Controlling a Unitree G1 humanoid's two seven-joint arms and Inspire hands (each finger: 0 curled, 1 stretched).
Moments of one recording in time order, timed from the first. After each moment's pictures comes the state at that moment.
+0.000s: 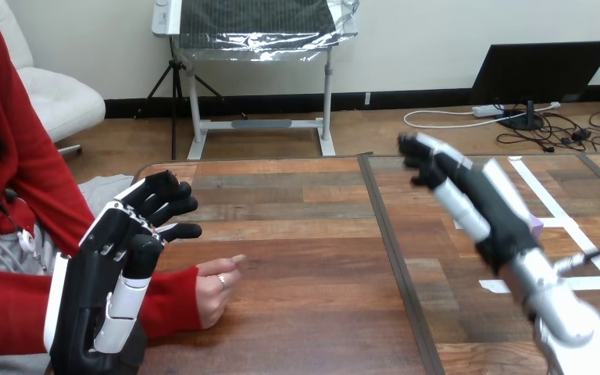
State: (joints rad) left arm 0.32 -0.01 0.10 0.00 -0.31 -0.64 -0.36; right arm -0.42 -0.32 -0.05 0.87 -0.06 -0.66 0.25
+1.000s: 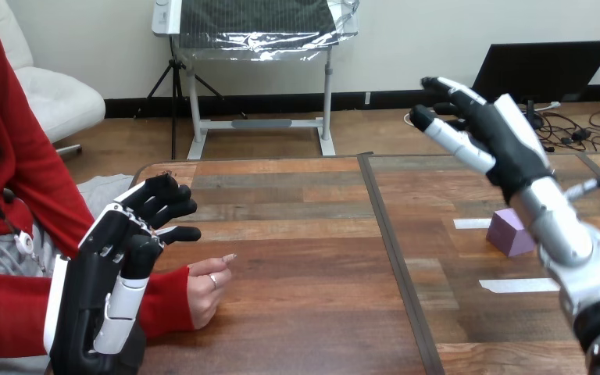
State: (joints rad) left arm 0.32 -0.01 0.10 0.01 -0.31 -0.64 -0.35; right arm -0.76 -0.41 0.00 1.18 -0.28 -0.59 0.05
